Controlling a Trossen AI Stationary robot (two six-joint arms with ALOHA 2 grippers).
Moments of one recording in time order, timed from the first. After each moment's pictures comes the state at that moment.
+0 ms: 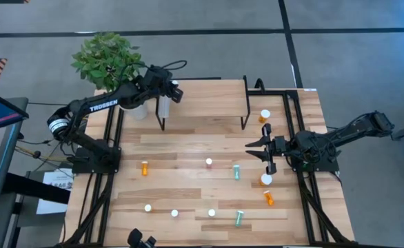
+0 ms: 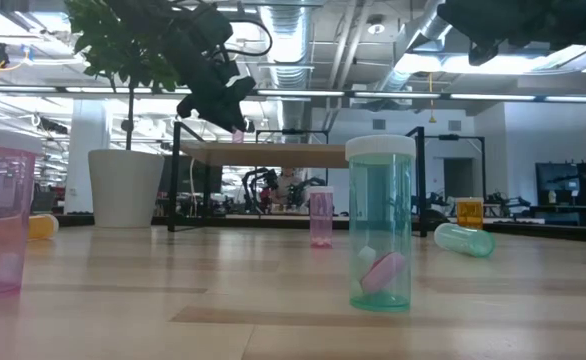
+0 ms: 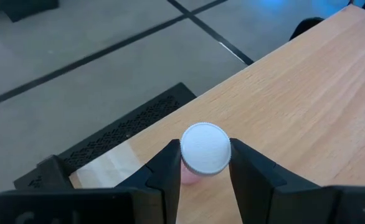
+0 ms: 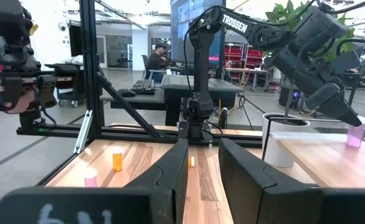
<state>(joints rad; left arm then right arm) 0.65 1.45 1.11 -0.28 -0.22 -0.18 0.23 0.71 0.25 0.60 0.23 -0.08</state>
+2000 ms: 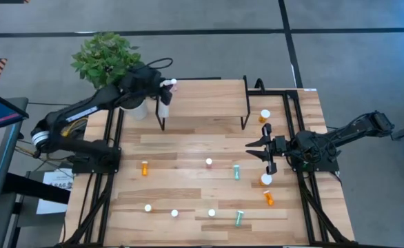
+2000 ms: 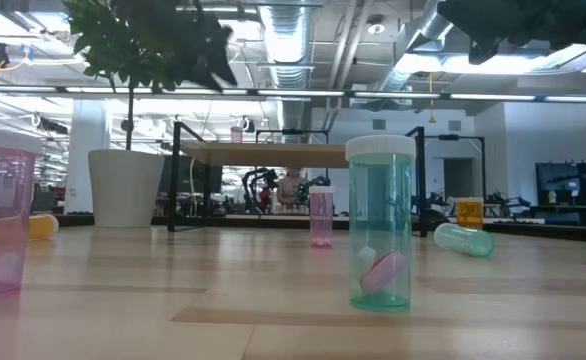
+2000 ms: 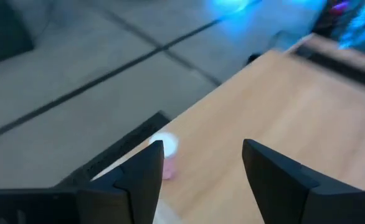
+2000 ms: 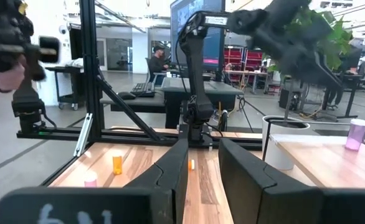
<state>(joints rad) 0.59 1.18 1.11 -0.39 -0.13 -0.10 0.23 0.71 0.25 0.61 0.23 -0.08</state>
